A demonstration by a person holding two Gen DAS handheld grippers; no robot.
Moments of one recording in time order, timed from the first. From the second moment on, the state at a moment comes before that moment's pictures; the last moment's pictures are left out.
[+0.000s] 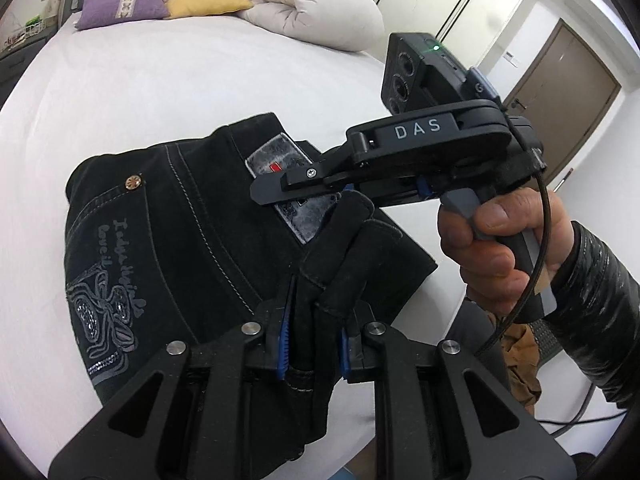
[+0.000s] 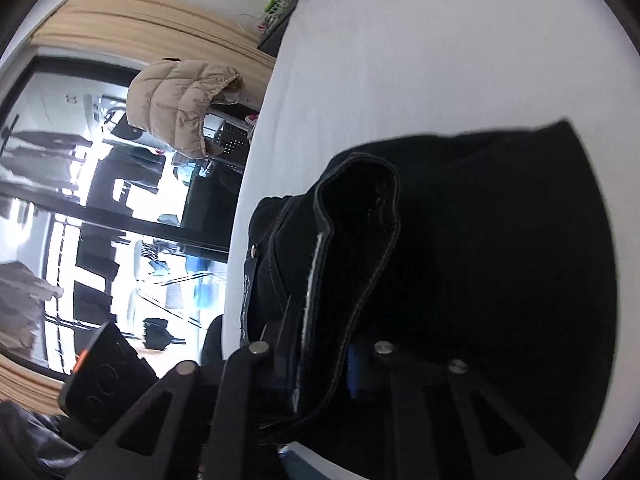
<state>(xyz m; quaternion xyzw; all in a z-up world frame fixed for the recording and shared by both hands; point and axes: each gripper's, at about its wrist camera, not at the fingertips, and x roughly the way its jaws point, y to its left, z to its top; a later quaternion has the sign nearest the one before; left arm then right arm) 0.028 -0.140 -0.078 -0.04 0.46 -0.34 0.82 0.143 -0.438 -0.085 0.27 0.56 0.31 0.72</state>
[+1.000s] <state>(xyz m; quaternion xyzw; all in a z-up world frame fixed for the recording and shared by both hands) 0.049 -0.263 -0.100 -0.01 0.51 -0.40 0.77 0.138 -0.554 -0.135 0.34 0.53 0.28 0.73</state>
